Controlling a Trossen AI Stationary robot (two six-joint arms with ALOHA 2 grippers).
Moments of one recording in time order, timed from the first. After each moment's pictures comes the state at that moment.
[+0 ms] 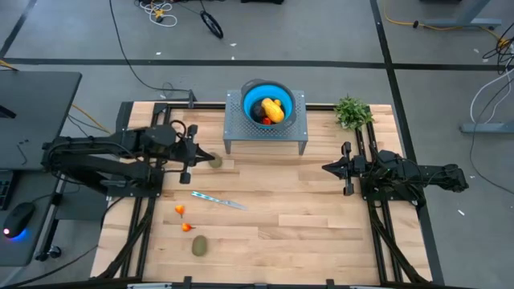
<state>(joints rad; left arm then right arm) 0.06 0.81 0.80 -0.45 -0.01 0.27 -0.03 0.00 0.01 0.00 0.00 -0.07</state>
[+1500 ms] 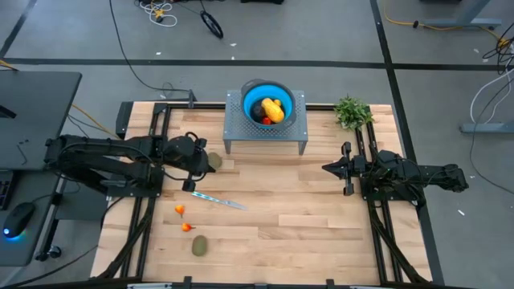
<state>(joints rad) 0.06 0.92 0.68 -0.48 0.05 0.27 -0.03 0.00 0.01 0.00 0.00 -0.07</state>
